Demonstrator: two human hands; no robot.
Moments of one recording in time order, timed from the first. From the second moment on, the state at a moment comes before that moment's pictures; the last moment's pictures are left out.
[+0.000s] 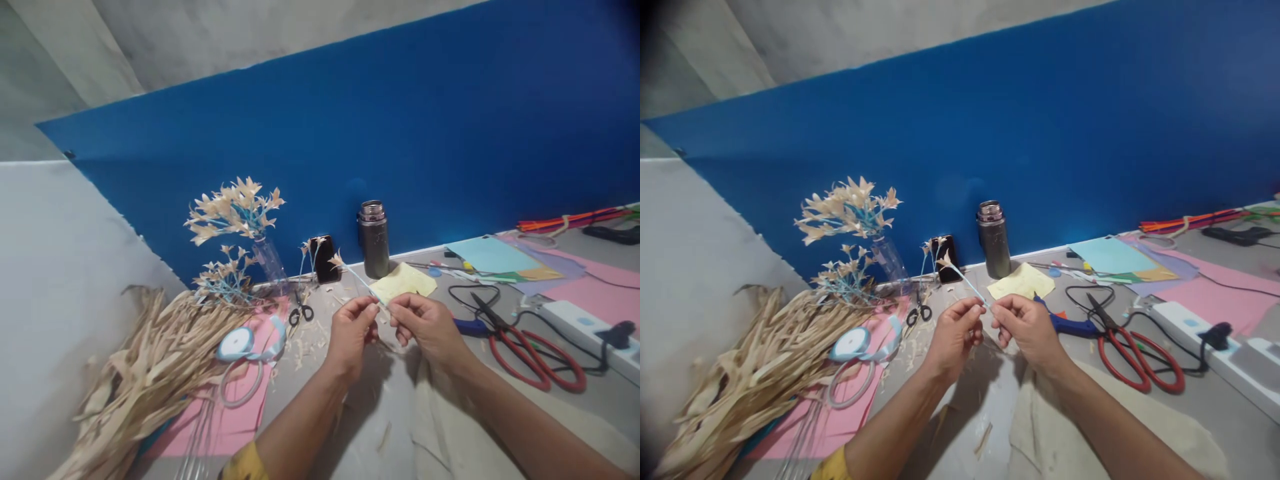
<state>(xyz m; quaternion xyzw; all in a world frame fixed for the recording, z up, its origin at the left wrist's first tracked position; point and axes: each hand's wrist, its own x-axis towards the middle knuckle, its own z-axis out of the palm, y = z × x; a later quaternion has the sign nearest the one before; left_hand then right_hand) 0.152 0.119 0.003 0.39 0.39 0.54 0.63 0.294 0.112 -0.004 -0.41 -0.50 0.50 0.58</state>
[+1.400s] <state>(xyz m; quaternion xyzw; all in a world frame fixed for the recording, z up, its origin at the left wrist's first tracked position) 0.143 0.135 -0.015 0.40 0.37 0.53 0.65 0.290 0.116 -0.015 -0.44 -0.53 0.55 0.47</state>
